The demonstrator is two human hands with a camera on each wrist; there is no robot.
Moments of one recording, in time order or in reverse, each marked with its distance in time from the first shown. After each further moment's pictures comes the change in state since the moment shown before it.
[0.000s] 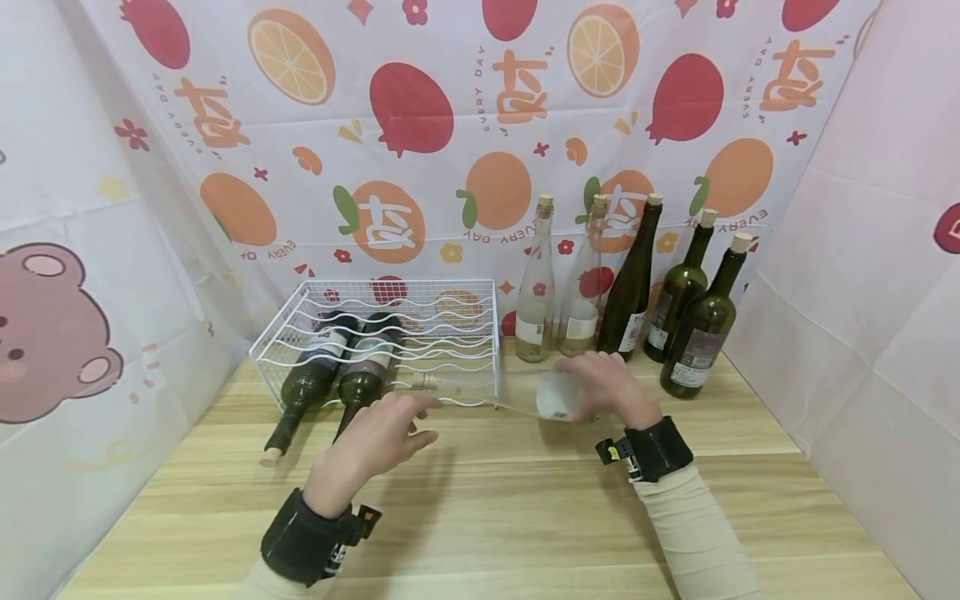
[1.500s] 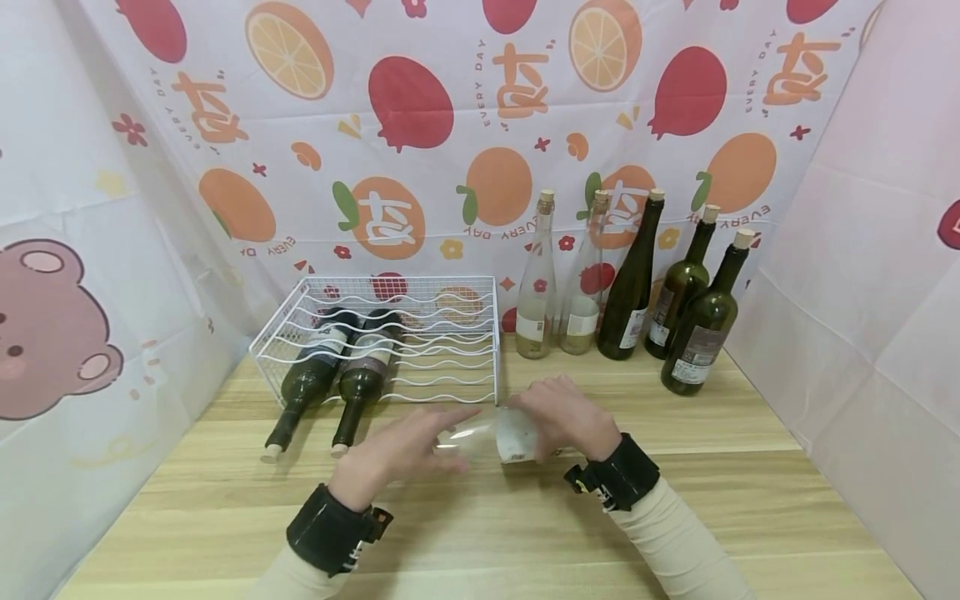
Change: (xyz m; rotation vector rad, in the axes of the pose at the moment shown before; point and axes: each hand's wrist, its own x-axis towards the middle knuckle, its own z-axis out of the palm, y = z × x) left_hand 0.012 -0.005 0.033 -0.118 -0.178 0.231; right_hand 0.003 -0.075 0.018 -0.161 -0.120 -0.177
